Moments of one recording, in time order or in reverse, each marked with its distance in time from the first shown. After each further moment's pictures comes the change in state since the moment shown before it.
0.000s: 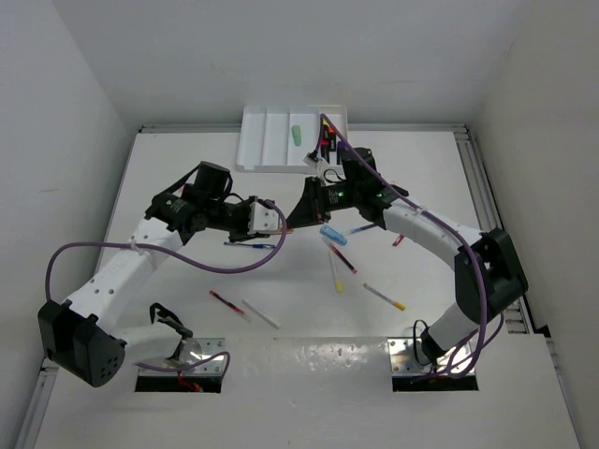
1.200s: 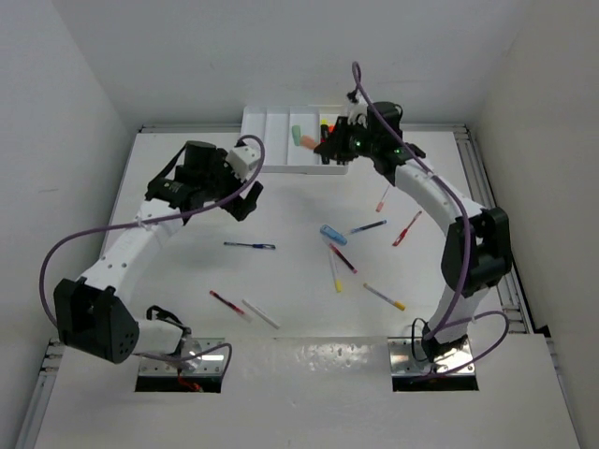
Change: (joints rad) left arm 0.148 0.109 0.036 0.226 -0.368 -0.619; right arm -0.200 0.169 0.340 -0.114 0.468 -0.286
